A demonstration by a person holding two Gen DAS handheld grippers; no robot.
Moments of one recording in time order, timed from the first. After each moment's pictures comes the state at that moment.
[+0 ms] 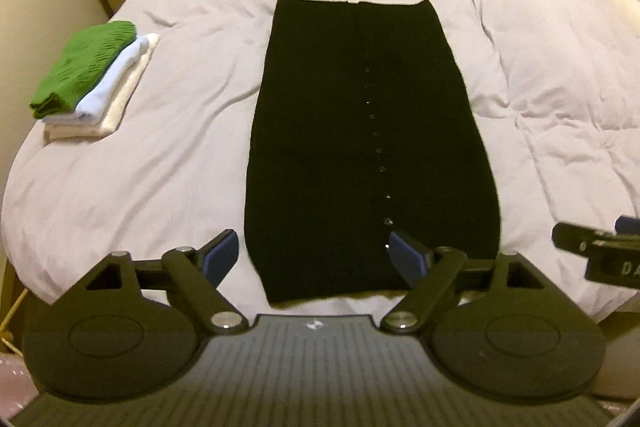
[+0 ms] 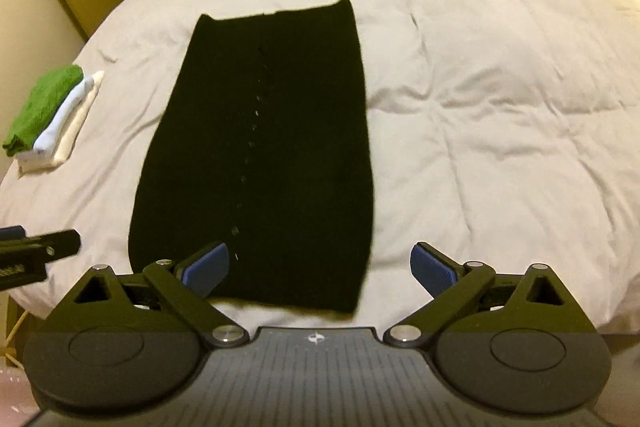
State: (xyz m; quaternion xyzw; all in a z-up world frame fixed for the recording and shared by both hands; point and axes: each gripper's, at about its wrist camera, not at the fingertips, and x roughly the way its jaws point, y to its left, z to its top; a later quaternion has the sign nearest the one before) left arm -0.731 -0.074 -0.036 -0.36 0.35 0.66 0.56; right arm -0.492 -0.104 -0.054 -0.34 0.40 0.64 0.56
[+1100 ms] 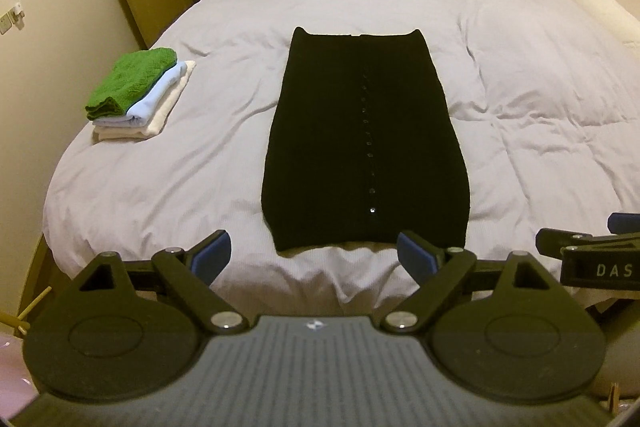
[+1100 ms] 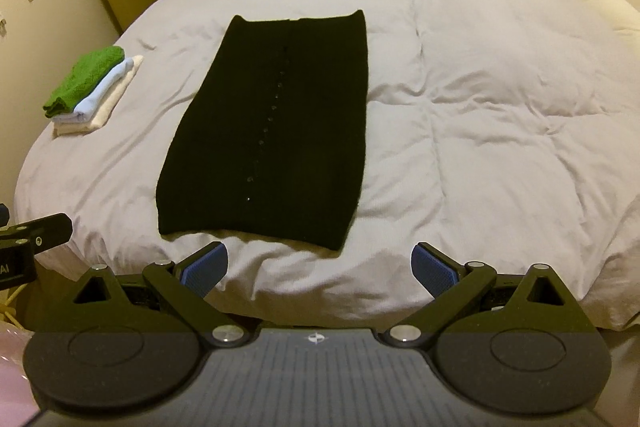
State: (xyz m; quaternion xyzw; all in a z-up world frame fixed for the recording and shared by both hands) left arm -0.676 -0.203 0.019 -0.30 0.33 0.70 0.56; right arm -0.468 -0.217 -0.010 -0.33 0.36 0.68 0.55
